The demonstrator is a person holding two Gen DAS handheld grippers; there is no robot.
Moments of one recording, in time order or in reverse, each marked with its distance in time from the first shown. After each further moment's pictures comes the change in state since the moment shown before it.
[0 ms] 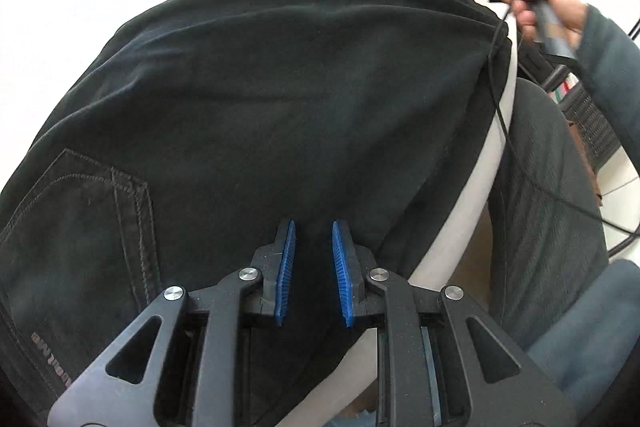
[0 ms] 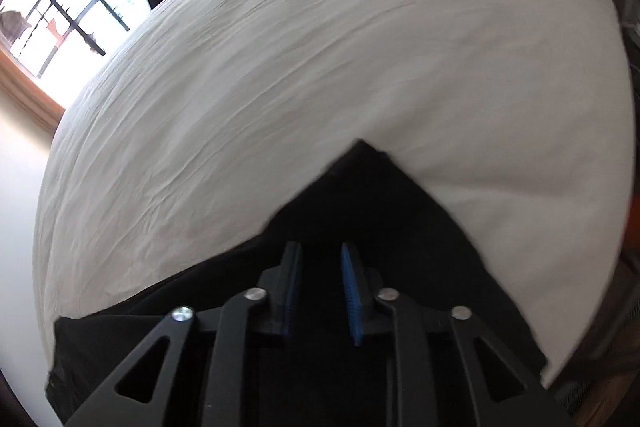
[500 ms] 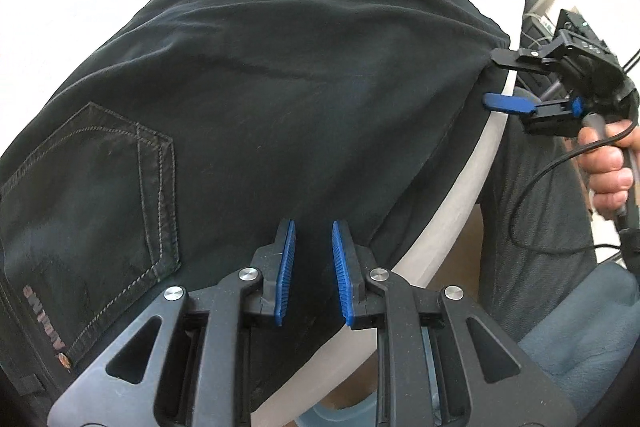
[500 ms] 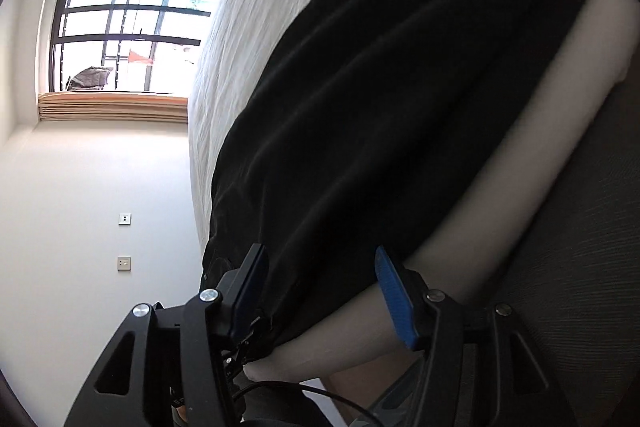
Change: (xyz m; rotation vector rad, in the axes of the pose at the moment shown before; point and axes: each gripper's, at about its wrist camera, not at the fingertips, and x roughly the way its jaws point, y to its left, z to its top) left arm -0.008 0.013 -0.016 -0.087 -0.008 -0.025; right arm -0.042 0.010 -0.189 0.236 0.292 0.606
